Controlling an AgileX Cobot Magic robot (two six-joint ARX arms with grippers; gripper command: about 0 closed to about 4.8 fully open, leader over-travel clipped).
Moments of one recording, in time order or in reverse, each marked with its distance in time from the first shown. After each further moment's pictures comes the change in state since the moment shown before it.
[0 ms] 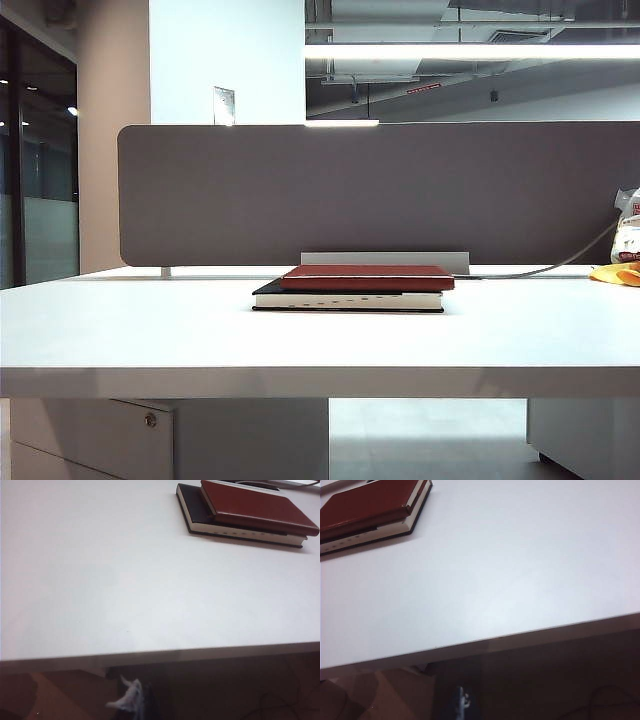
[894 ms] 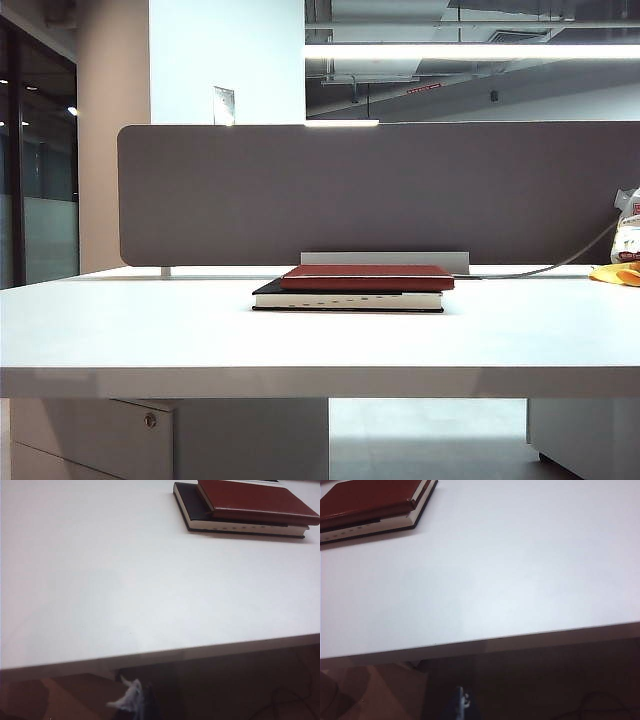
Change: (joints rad) left arm 0.000 0.000 0.000 0.001 0.000 0.063; right arm 0.000 0.000 0.000 0.000 -0.008 -0.061
